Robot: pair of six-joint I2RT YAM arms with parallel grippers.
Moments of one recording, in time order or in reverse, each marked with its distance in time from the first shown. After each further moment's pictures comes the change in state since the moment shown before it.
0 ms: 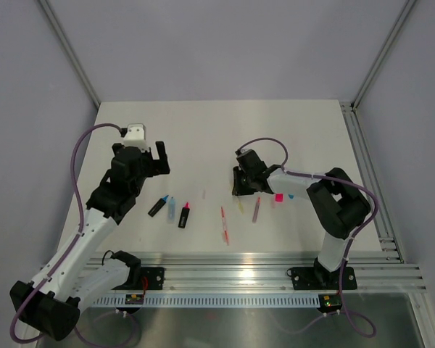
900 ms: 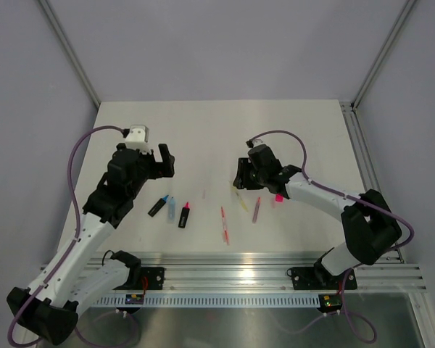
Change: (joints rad) left arm -0.015 -0.032 0.000 0.000 0.129 -0.016; right arm -0.002 -0.251 -0.039 -0.060 0.048 0.042
